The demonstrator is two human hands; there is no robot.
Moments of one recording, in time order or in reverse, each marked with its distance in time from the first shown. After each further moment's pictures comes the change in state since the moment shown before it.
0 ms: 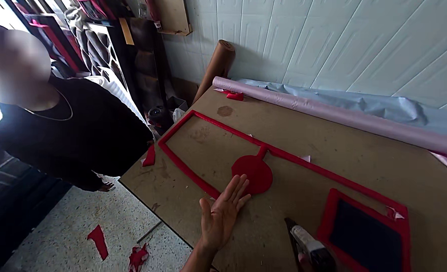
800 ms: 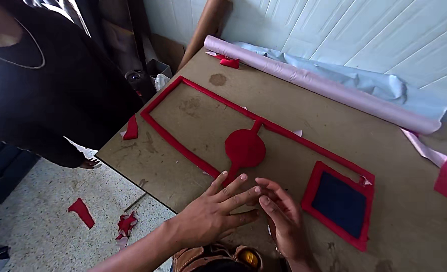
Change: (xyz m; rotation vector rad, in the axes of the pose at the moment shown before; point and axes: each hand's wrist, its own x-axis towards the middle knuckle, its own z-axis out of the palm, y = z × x) left_hand -0.027 0.075 -0.007 1.653 -0.781 -0.023; right_hand 0.035 -0.151 0.062 0.826 -0.344 -0.191
